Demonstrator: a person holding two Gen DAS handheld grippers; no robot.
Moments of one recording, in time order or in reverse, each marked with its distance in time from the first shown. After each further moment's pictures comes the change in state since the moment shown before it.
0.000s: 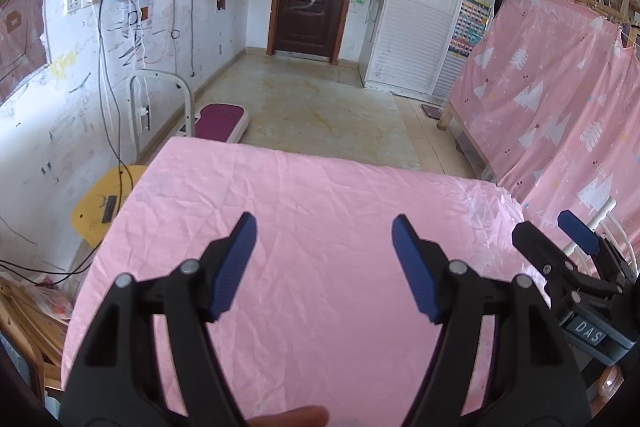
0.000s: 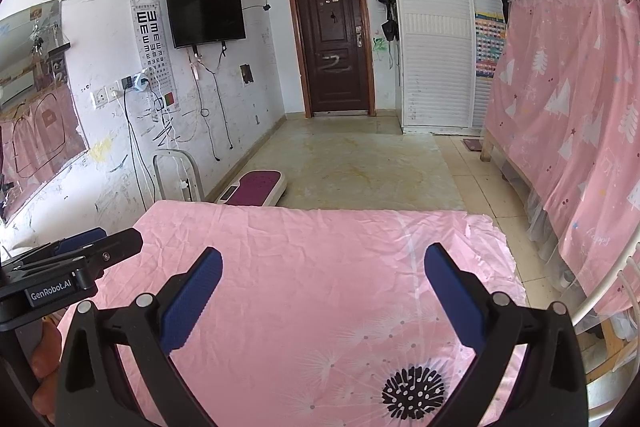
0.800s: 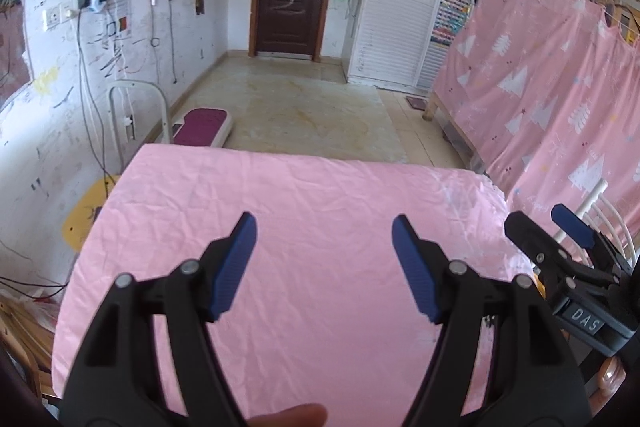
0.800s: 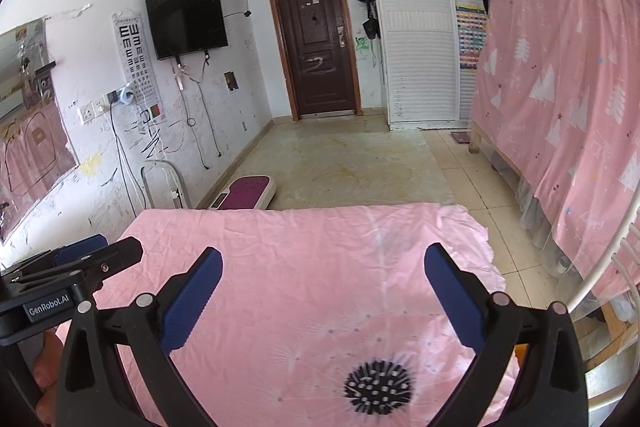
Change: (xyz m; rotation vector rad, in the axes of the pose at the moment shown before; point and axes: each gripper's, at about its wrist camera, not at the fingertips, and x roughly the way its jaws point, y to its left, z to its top) left arm 0.002 -0.032 -0.004 0.056 0.008 -0.032; right arm -0.007 -0.031 -0.001 0.055 -0.006 -0.024
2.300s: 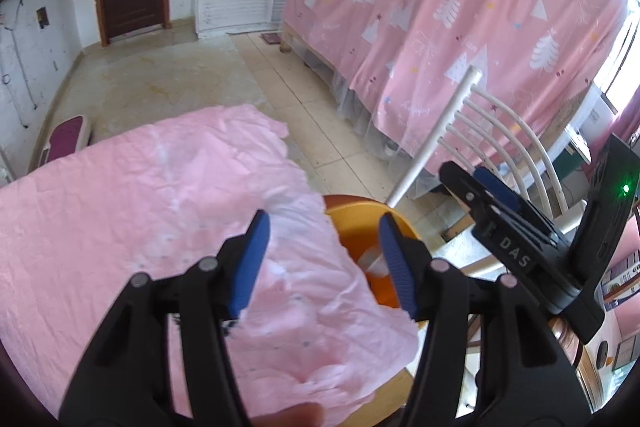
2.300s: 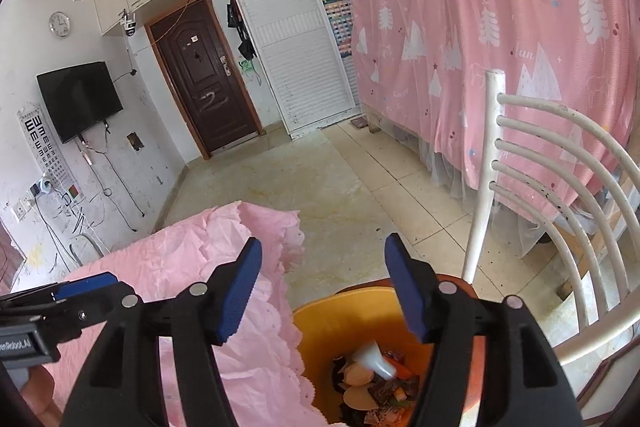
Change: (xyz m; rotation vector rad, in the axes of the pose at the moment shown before) left arm 0.044 -0.250 -0.035 0.305 0.226 -0.398; right arm -0.089 -0.242 -0.069 0.332 -0.071 -0.242
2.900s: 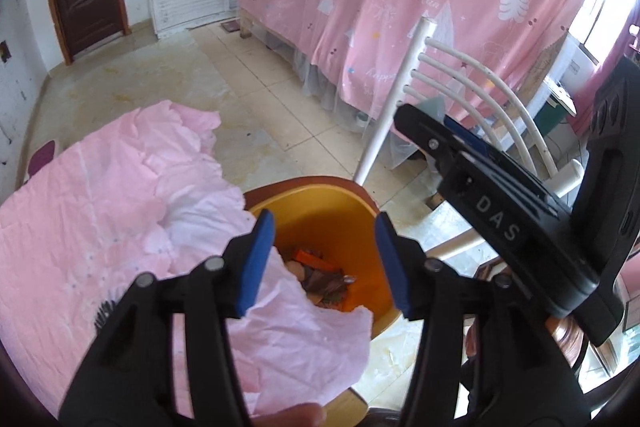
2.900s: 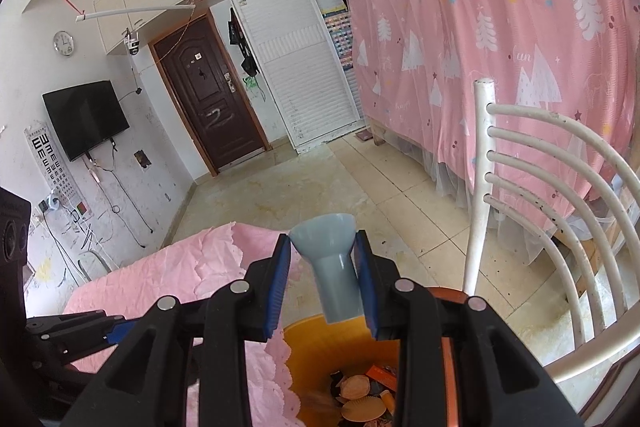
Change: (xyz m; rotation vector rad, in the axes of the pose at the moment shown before) left arm 0.049 -0.068 -0.002 0.134 0.096 -0.063; right arm -0.010 -0.034 0.006 0.034 -0.046 0.036
